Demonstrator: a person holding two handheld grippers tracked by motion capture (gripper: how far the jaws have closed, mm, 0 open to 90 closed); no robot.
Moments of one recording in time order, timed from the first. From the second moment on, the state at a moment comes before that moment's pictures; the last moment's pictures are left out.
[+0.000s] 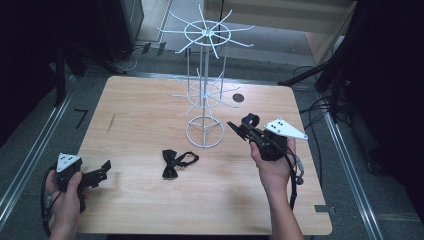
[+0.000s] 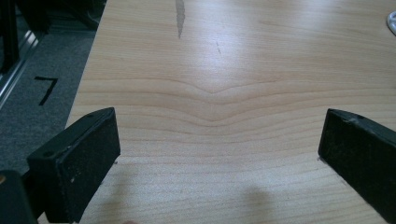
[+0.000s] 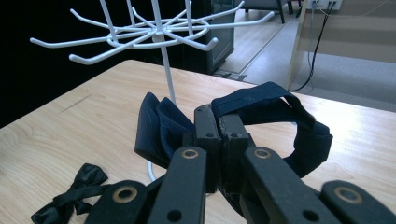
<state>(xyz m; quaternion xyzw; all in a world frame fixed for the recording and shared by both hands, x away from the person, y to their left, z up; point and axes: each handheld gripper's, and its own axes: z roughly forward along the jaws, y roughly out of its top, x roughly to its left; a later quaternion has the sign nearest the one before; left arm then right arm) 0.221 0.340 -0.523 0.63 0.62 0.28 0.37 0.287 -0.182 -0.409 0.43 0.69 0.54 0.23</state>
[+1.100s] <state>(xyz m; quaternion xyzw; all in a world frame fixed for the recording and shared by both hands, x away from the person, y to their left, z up) 0.222 0.341 -0.523 0.63 0.62 0.28 0.38 0.296 -0.164 -0.385 0.40 0.70 0.54 0.25</state>
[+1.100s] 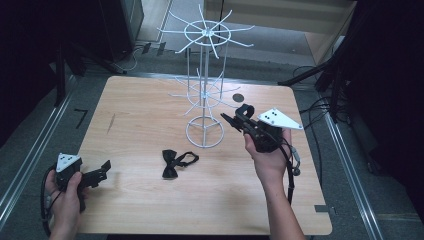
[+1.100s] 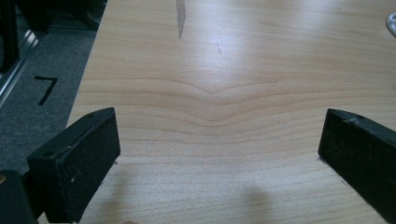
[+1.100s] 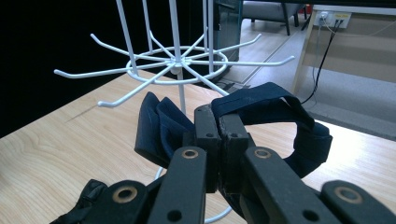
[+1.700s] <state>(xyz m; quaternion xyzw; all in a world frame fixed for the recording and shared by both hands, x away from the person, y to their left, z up) 0.221 0.341 -0.523 0.63 0.62 0.28 0.38 0.301 -0.155 -0.378 0.39 0.70 0.54 0.25</state>
